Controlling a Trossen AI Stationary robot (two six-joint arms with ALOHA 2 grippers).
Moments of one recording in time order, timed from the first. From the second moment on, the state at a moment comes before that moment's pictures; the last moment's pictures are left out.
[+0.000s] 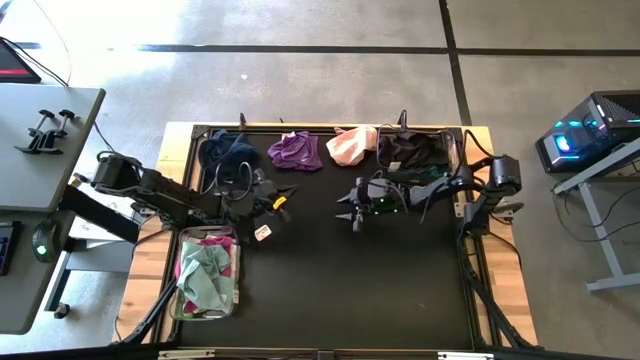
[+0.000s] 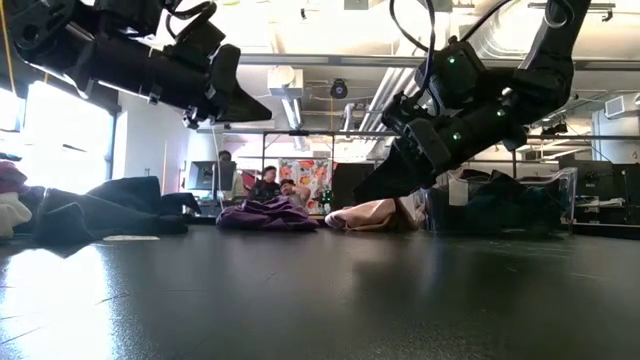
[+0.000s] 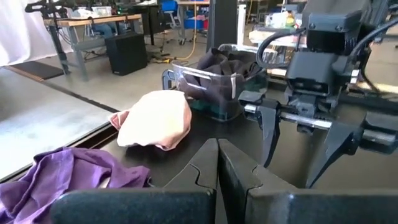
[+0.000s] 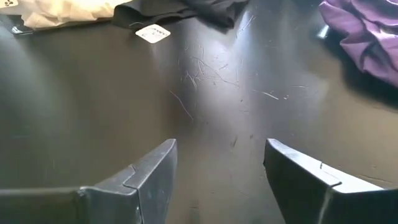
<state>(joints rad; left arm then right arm) -0.09 1.40 0.40 0.82 -0.65 -0.10 -0.12 1.73 0.56 0.68 -0.08 0.05</state>
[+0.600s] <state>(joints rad) 0.24 1.43 0.60 0.20 -0.51 -0.20 -0.12 1.73 0.56 0.68 -0.08 0.10</state>
